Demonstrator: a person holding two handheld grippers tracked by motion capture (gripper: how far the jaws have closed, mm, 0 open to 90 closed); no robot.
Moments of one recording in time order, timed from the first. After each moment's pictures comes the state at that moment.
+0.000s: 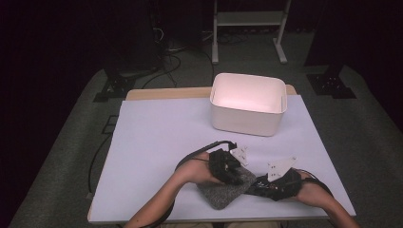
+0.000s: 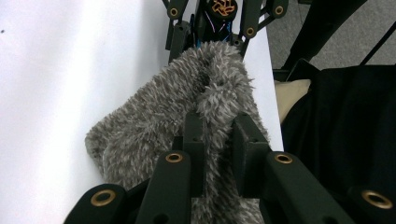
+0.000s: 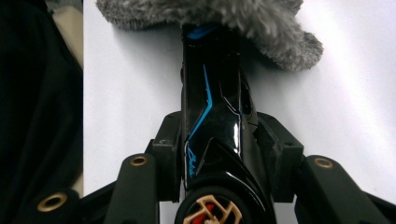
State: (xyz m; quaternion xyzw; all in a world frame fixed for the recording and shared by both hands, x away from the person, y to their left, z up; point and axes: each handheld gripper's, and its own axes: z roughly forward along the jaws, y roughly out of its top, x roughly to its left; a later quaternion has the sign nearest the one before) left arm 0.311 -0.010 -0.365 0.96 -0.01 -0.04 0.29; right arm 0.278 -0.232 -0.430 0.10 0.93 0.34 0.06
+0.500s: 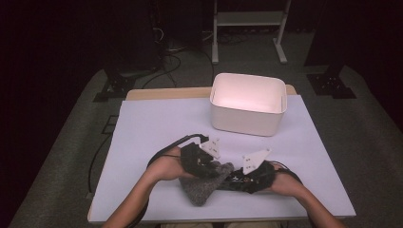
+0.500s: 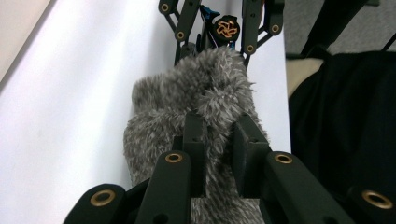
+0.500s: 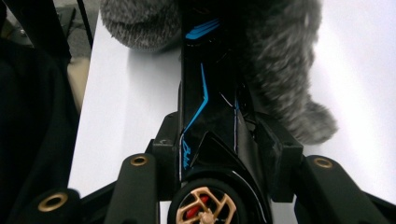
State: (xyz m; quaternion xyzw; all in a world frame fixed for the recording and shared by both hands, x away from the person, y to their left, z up) left arm 0.310 0.060 -0.337 0.96 0.03 0.00 0.29; right arm 0.302 -0.166 -0.426 0.05 0.92 0.39 0.03
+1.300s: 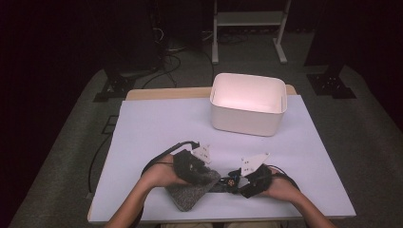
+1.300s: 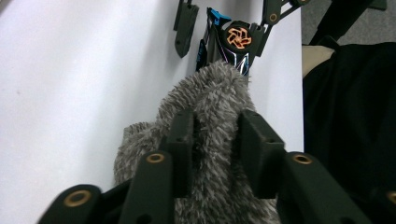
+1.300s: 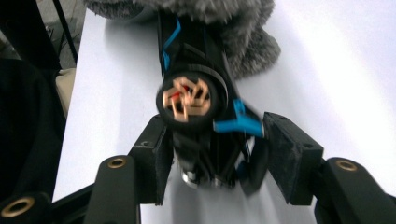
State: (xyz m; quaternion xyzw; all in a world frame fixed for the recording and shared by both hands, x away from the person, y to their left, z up) left arm 0.310 0.076 -0.367 0.96 0.06 -0.01 0.28; right arm 0.298 -0.165 -0.444 0.09 0.91 0.41 0.04
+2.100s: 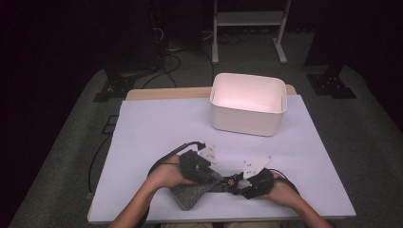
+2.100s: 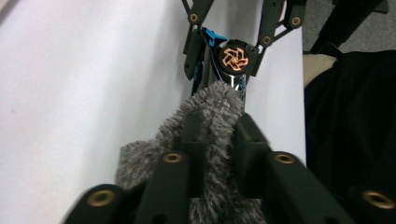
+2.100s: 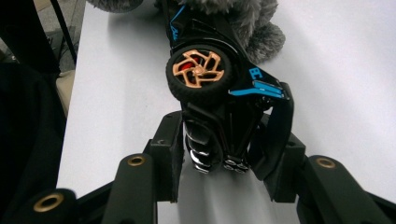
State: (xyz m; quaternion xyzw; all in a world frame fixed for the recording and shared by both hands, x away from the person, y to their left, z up) left arm 0.309 0.061 -0.369 0.95 0.06 0.00 0.29; right arm 0.293 -0.169 -0.454 0.10 0.90 0.41 0.03
